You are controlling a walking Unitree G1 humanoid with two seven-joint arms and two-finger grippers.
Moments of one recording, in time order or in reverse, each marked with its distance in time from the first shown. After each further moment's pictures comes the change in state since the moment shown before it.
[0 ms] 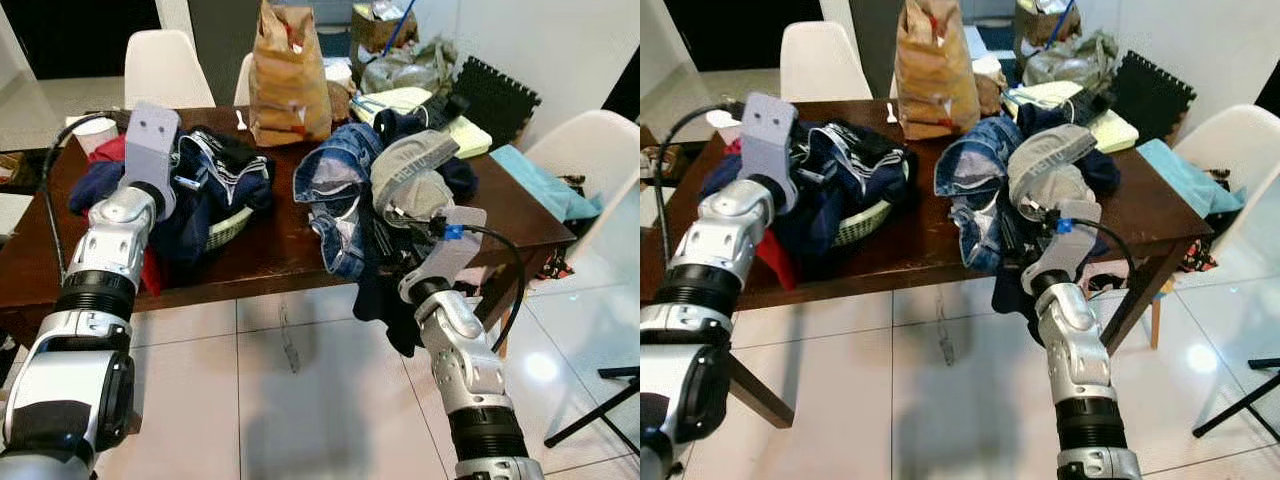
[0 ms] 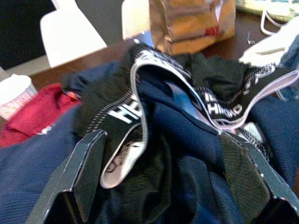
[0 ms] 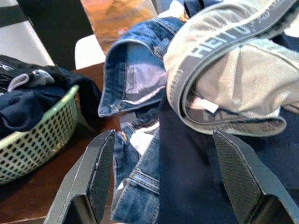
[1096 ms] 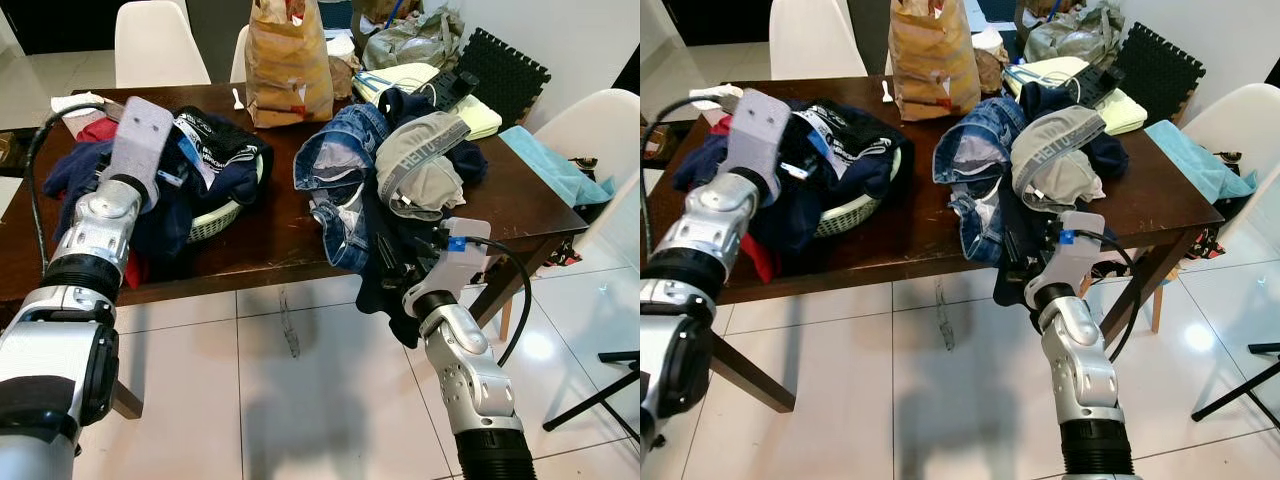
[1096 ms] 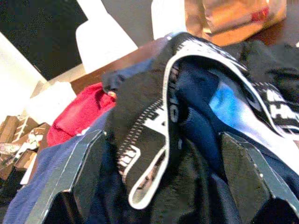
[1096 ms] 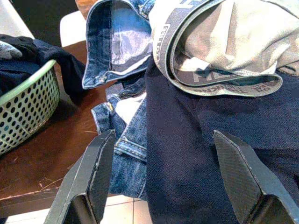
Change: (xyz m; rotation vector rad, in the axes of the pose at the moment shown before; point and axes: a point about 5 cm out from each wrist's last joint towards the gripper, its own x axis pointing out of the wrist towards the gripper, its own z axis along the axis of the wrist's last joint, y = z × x) left arm 0.000 0.028 0.009 0.130 -0.075 0.153; right arm -0.014 0.000 -0.002 -0.009 0.036 -0.025
